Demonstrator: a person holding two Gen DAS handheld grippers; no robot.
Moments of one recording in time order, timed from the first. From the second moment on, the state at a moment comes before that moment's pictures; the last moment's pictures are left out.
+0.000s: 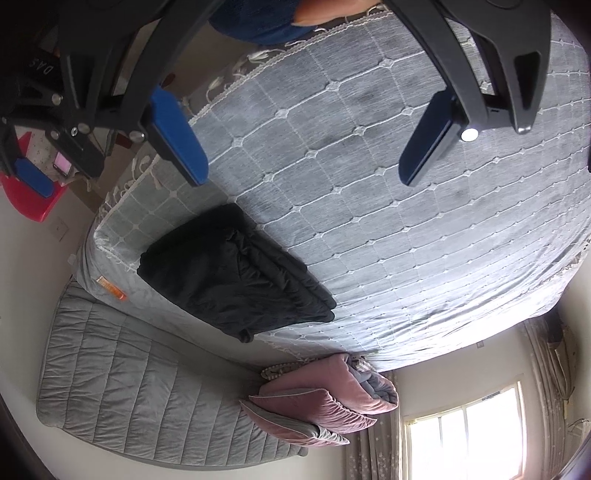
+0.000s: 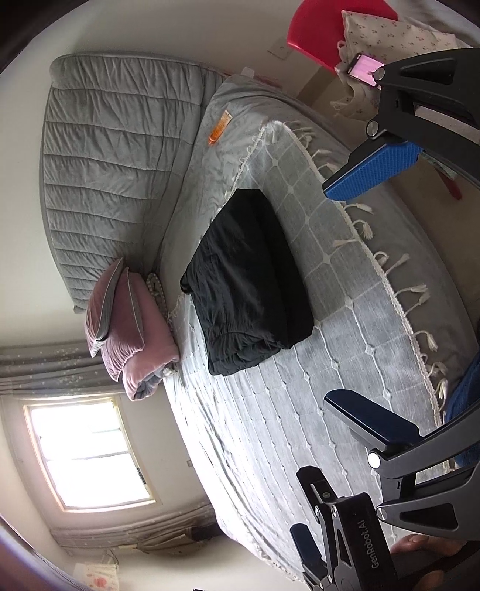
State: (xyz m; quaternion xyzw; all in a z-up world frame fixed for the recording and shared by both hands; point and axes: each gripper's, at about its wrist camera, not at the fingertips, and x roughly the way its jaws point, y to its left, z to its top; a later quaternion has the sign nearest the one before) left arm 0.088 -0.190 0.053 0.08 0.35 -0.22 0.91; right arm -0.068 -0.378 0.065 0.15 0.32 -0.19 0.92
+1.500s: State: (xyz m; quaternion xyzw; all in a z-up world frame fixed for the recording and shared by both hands) left arm 0.090 -0.205 0.047 0.07 0.36 -0.25 0.89; right arm -0.065 -0.382 0.056 0.15 0.34 -0.20 0.91
